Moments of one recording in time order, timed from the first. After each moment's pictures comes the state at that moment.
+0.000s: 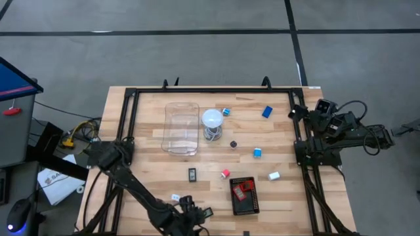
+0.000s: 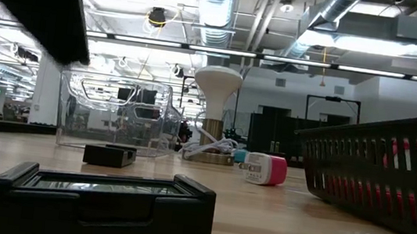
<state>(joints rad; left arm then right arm) -0.78 2.12 1.61 -0.61 -0.45 -0.90 0.04 0.29 0.29 0.82 0.07 0.84</state>
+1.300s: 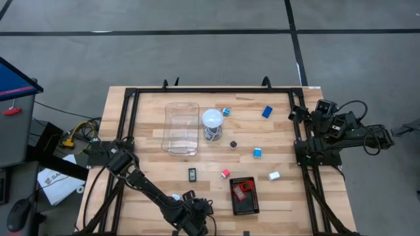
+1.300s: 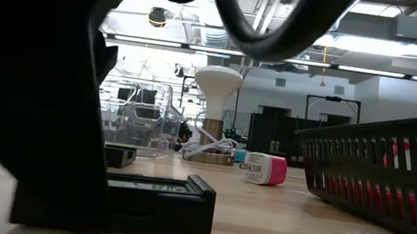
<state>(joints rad) -0.71 2.24 1.60 -0.61 -0.38 -1.03 0.04 0.29 0.29 0.83 0.03 0.88</state>
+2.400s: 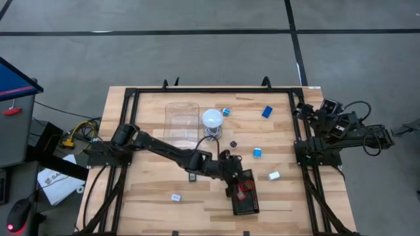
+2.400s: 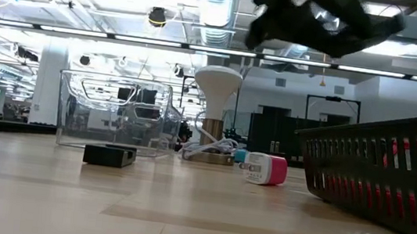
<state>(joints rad) -0.30 2.07 1.64 -0.19 -0.24 -0.42 0.04 0.29 0.29 0.91 0.04 0.80</state>
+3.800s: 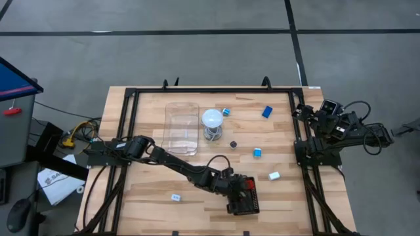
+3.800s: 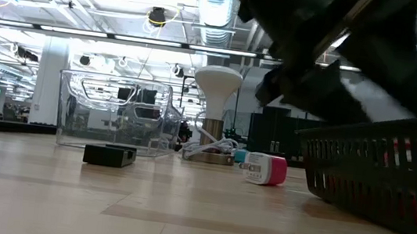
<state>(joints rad) -0.37 2.30 1.77 -0.23 -0.19 -0.47 0.07 0.28 0.29 0.90 0.03 0.79</state>
